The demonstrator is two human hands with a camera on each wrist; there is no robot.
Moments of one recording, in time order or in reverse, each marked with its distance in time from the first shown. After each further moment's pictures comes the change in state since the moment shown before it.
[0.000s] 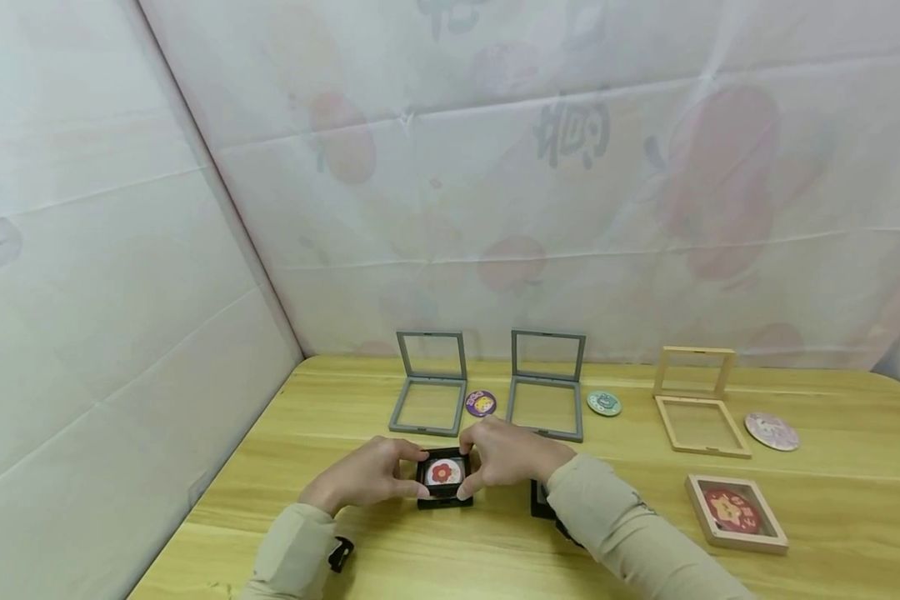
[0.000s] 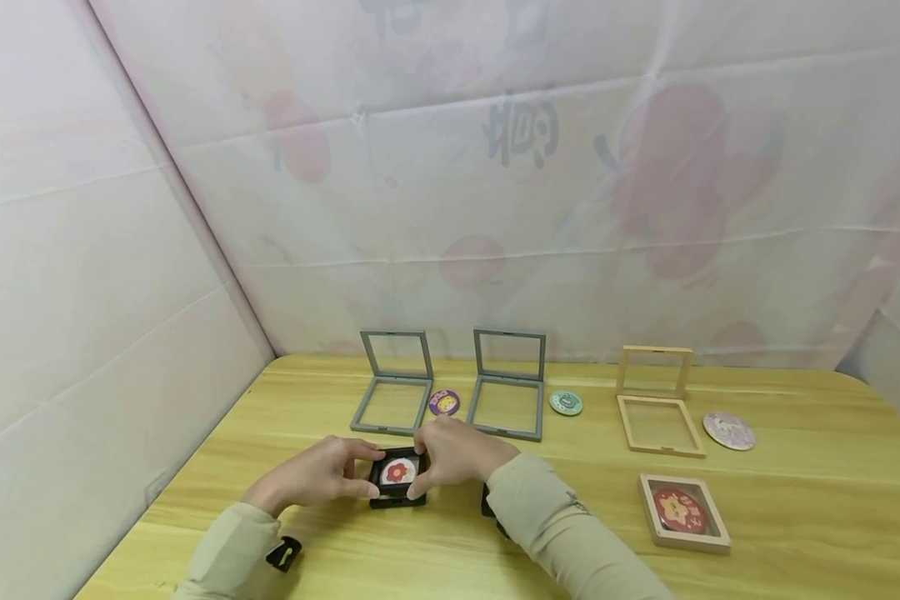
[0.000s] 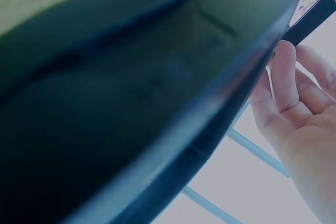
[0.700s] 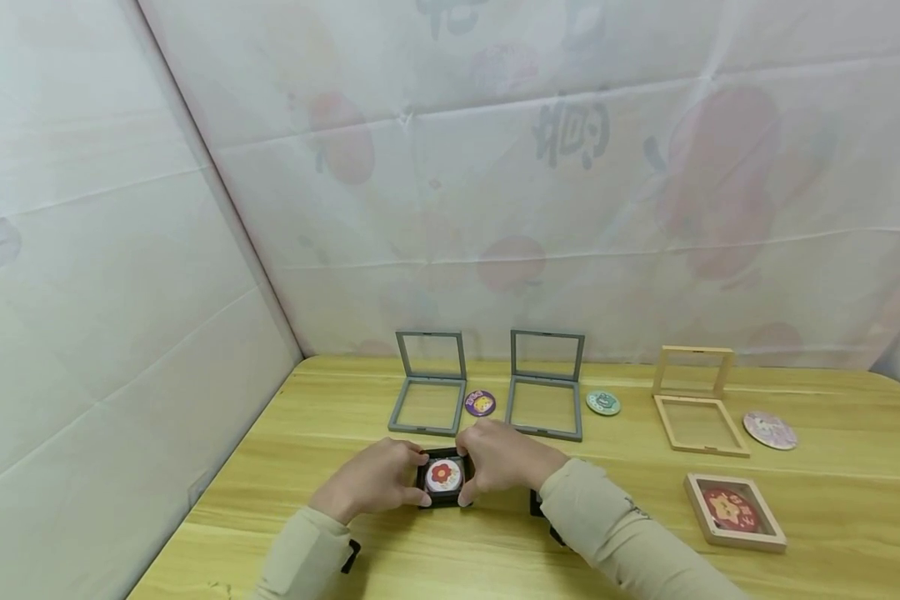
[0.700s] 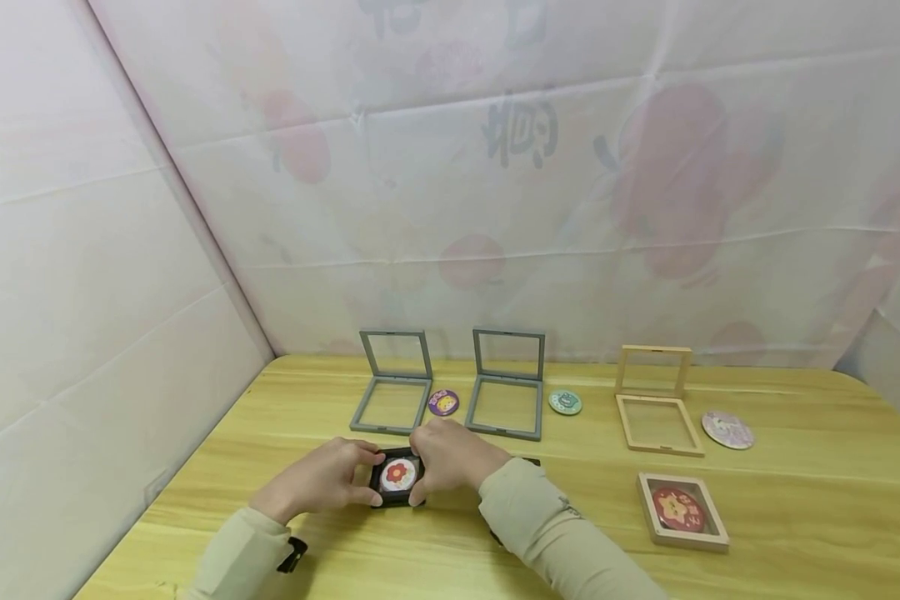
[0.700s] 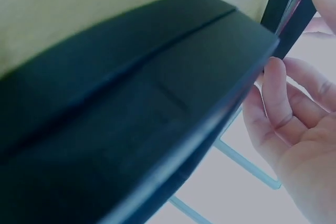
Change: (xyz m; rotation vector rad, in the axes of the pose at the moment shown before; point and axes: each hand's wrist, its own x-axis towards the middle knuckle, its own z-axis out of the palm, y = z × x) left_hand -0.001 0.020 0.008 0.274 0.050 -0.005; right_hand 0.003 -0.007 0.007 -0.134 0.060 -0.062
